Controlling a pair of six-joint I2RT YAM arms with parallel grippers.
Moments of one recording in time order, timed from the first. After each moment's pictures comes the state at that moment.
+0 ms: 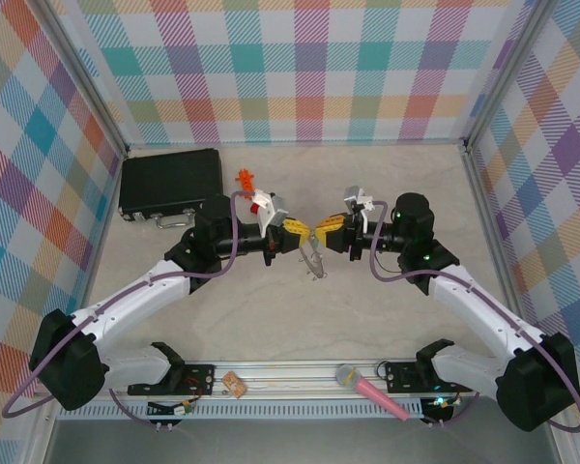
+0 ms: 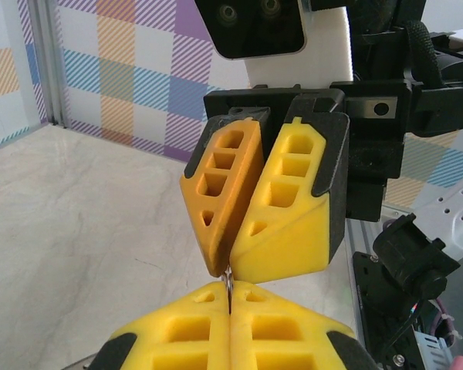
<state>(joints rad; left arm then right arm) -0.65 1.21 0.87 0.18 0.69 -0.06 0.47 1.08 0.76 0.16 -0.90 0.18</state>
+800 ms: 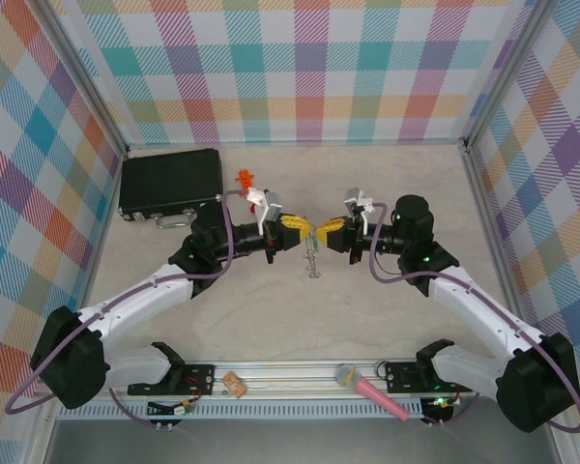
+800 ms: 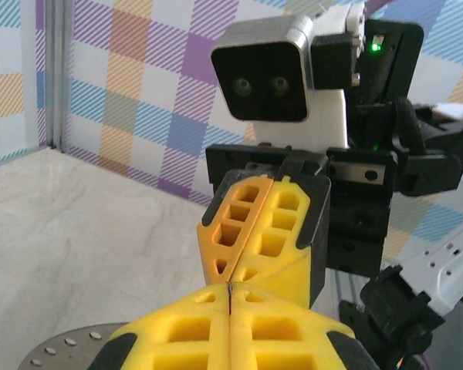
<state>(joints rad) -0.66 1.22 0.79 0.45 0.66 -0.27 0.47 1.08 0.74 0.17 -0.89 0.18</state>
